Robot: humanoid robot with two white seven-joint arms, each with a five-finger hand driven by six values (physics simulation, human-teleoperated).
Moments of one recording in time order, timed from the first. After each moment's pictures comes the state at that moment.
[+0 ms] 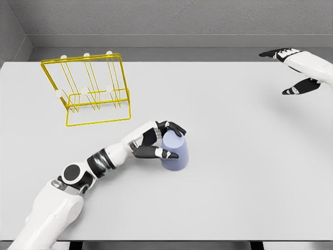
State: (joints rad) left arm -0.24 0.25 -0.48 -1.39 0.47 -0.22 -0.61; right arm -0.76 -0.87 0.72 -1.08 0.17 -0.61 0.22
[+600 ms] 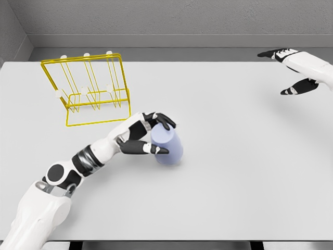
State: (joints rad) left arm -0.18 0.30 -0.40 -1.55 0.53 -0.22 -0.61; right arm -0.76 -0.86 0.72 -1.08 0.17 -0.61 0.22
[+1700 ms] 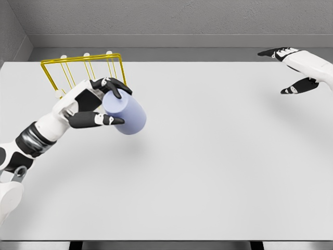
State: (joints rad) left arm -0.21 0.50 -0.26 -1.68 0.70 -0.21 -0.61; right arm -0.77 -0.86 0.72 -1.08 0.17 -0.61 0.22
